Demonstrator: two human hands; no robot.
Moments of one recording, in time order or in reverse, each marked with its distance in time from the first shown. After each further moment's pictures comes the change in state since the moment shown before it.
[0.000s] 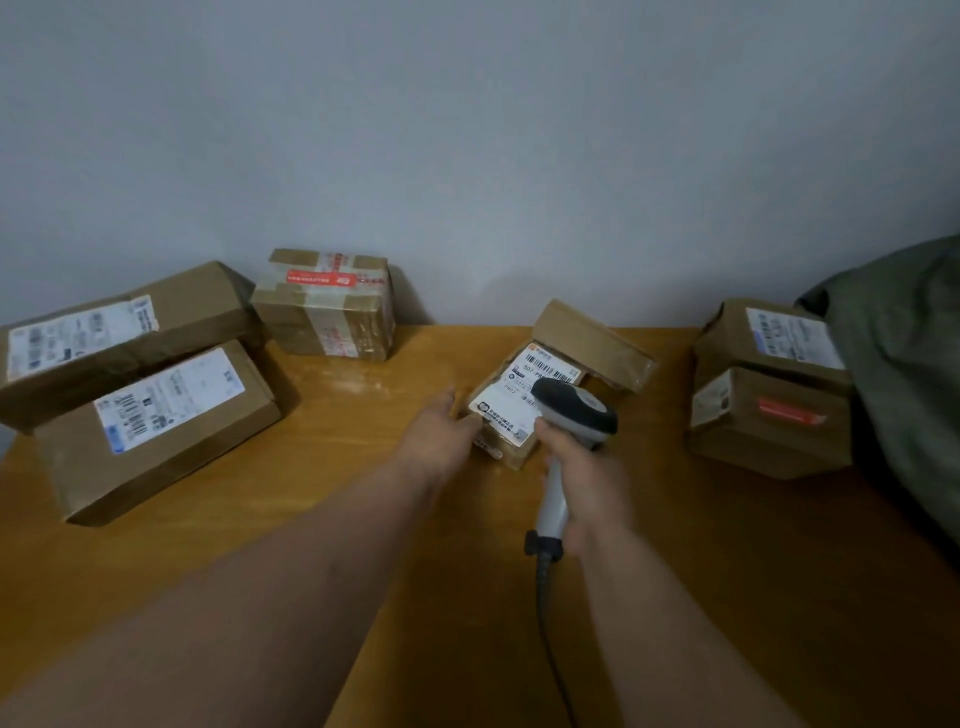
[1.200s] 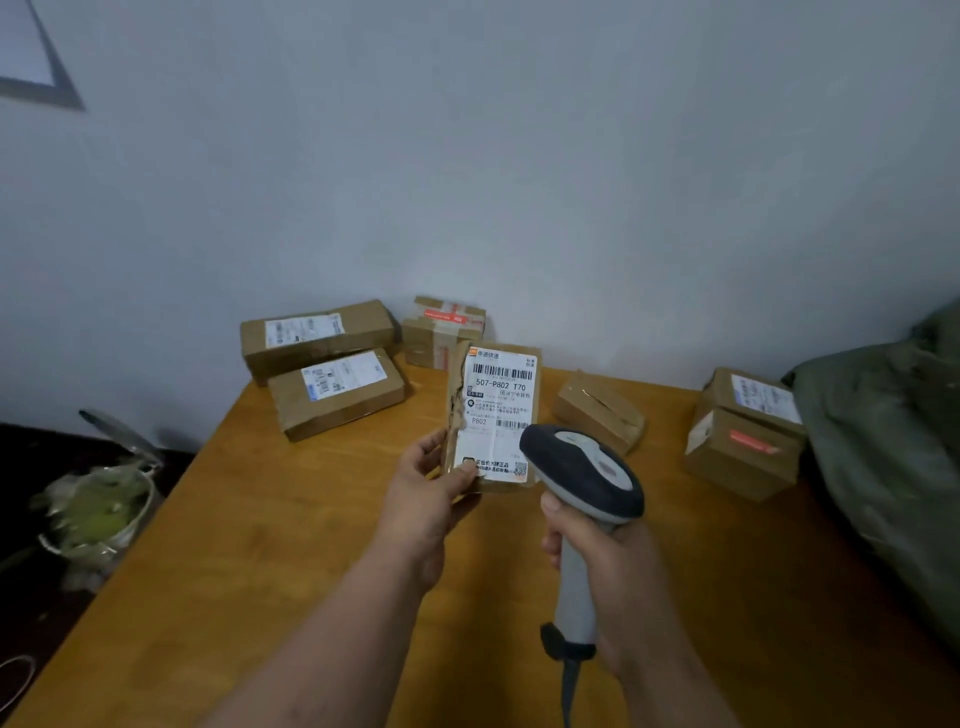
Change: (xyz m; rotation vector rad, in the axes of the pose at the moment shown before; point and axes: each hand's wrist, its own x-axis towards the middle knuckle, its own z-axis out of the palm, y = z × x) left_hand -0.238 -0.048 -0.054 -0.781 0.189 0.147; right_hand -0.254 0.010 -0.056 -0.168 -0.342 -0.371
